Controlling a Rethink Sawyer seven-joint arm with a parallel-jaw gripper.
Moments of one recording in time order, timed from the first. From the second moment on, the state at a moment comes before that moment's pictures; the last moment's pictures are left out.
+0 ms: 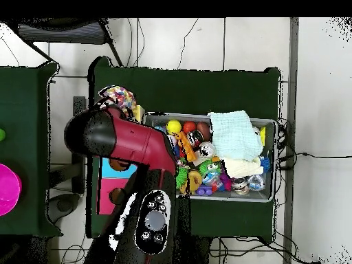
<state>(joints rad) 0.18 -0.60 -0.23 1.48 0.45 0.43 2.27</state>
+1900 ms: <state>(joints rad) 0.17 -0.66 -0.23 1.66 0.45 0.56 2.27</state>
